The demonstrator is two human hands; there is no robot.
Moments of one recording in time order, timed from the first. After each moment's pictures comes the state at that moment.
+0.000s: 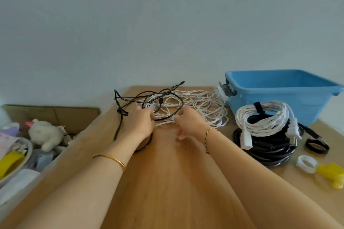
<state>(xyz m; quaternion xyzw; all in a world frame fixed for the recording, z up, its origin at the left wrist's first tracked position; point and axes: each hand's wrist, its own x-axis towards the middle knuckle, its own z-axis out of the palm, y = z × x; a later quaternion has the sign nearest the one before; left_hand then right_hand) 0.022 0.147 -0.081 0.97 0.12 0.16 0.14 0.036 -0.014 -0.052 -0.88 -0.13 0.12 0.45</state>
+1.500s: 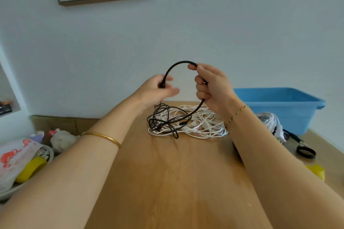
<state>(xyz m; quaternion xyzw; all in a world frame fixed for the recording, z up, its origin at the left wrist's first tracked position) -0.055 0.123 0.059 0.86 -0.05 0.17 0.47 -0.022 -0.048 0.061 -0.51 -0.26 0.04 0.82</state>
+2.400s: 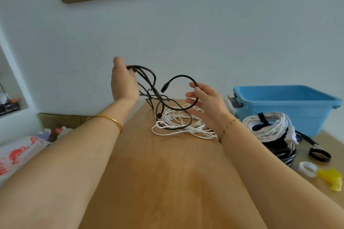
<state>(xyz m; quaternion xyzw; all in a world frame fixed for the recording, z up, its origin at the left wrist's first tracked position) -0.032 0.173 0.055 0.77 0.15 0.54 0.30 -0.003 -0.028 0.010 -0.58 -0.17 0.05 0.79</state>
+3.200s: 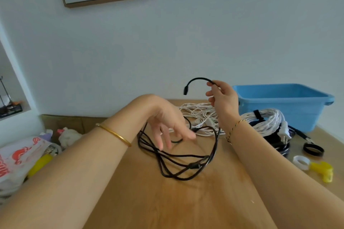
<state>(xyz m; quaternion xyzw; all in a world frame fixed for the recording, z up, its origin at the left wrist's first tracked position) -0.081 0.085 0.062 0.93 0.02 -0.31 0.19 0.001 -0.054 0.008 -0.62 -0.11 -0.16 0.76</state>
